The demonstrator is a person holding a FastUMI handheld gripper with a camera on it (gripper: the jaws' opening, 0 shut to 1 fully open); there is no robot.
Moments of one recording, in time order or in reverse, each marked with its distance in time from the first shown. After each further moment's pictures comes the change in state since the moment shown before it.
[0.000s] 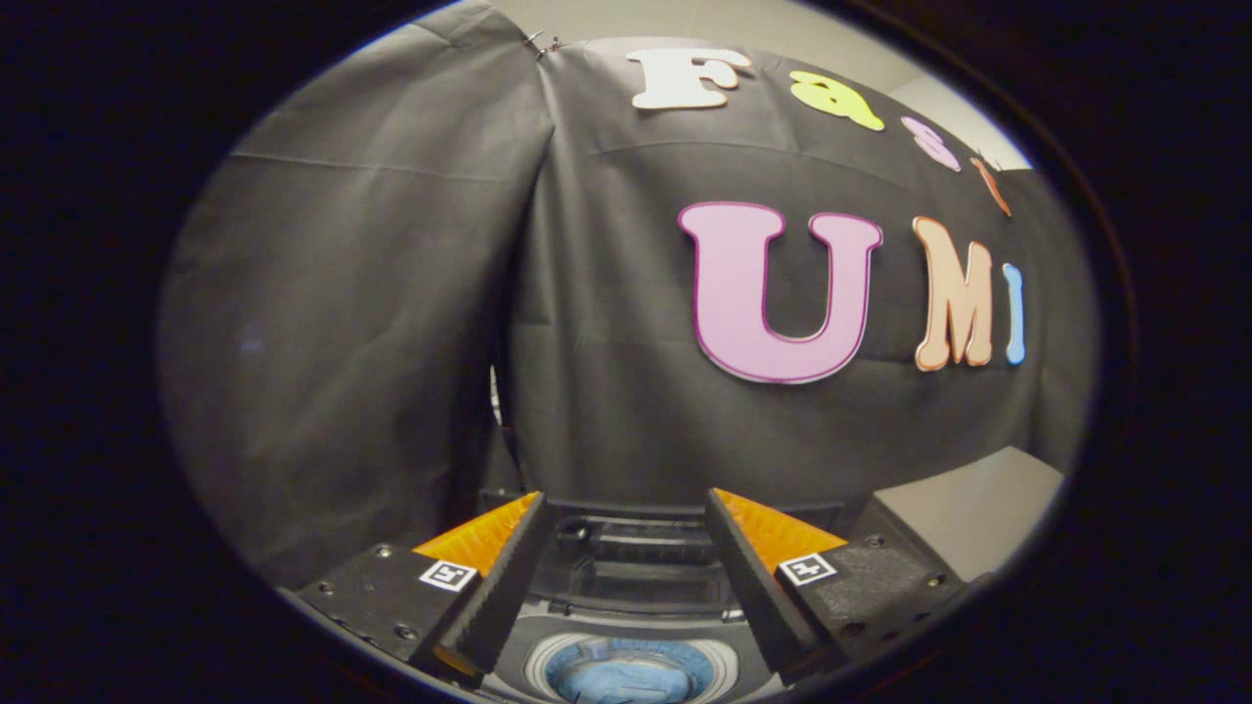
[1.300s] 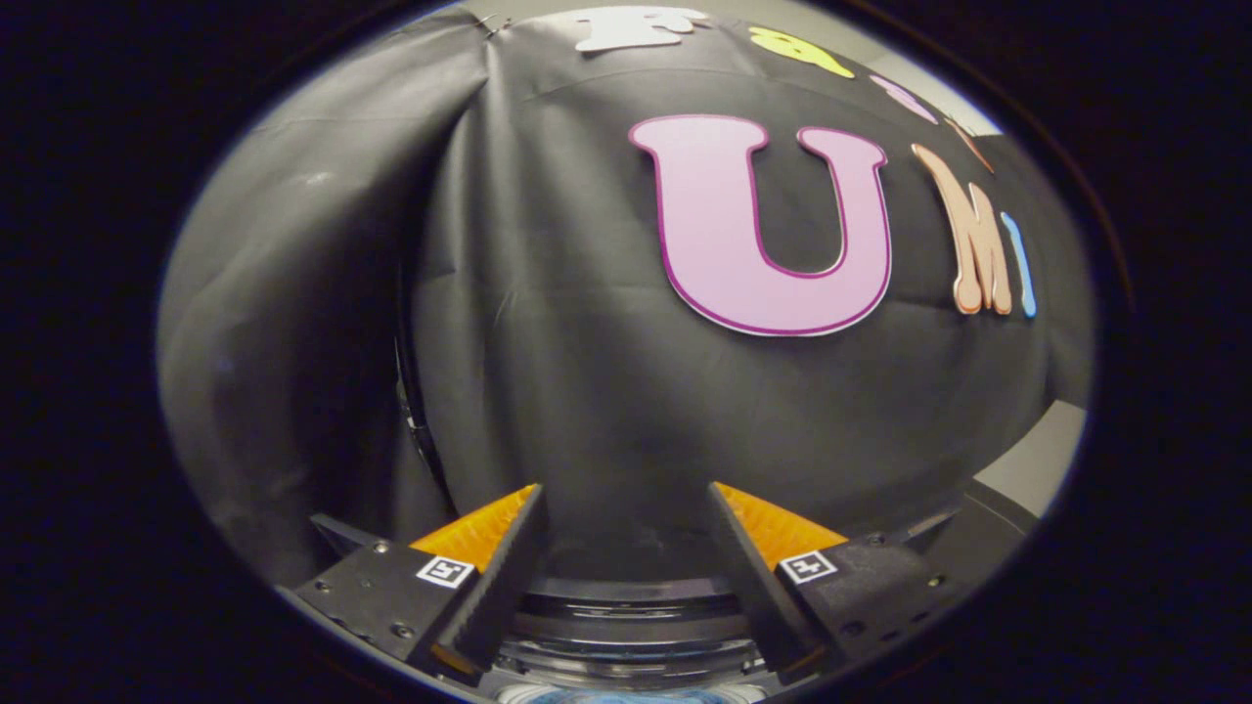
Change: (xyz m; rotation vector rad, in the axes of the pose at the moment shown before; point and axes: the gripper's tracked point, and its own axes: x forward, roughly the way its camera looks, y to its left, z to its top) arm 0.138 -0.029 -0.066 0.075 0.014 -0.045
